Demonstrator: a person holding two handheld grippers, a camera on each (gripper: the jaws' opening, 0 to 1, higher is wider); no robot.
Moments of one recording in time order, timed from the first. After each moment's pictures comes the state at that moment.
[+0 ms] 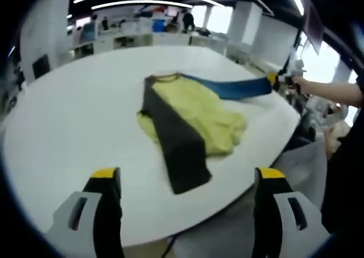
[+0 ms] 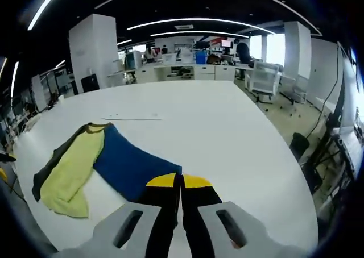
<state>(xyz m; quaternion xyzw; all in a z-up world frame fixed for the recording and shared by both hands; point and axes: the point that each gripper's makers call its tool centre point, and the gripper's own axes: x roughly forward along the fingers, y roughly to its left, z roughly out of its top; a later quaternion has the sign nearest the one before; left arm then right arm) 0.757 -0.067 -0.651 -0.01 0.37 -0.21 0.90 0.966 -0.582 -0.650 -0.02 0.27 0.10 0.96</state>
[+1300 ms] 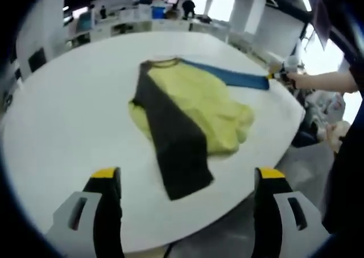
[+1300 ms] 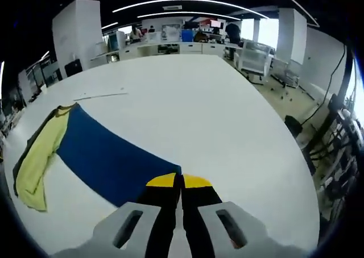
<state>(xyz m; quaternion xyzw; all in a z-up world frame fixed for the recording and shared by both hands) 0.776 -0.083 -0.686 0.00 0.42 -0.21 0.88 1.008 -0.637 -0.732 -0.03 0.35 0.06 0.93</state>
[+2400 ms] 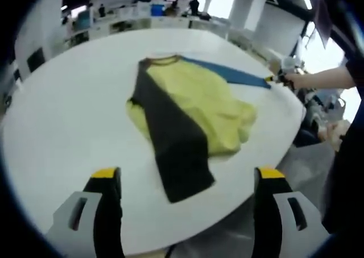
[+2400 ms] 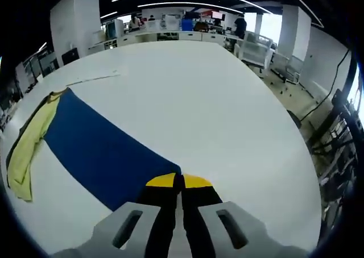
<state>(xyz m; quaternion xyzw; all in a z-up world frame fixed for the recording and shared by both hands) 0.781 -0.089 -0.690 0.00 0.43 -0.21 0.88 1.007 -0.650 -0.763 -0.05 0.39 0.05 0.92</state>
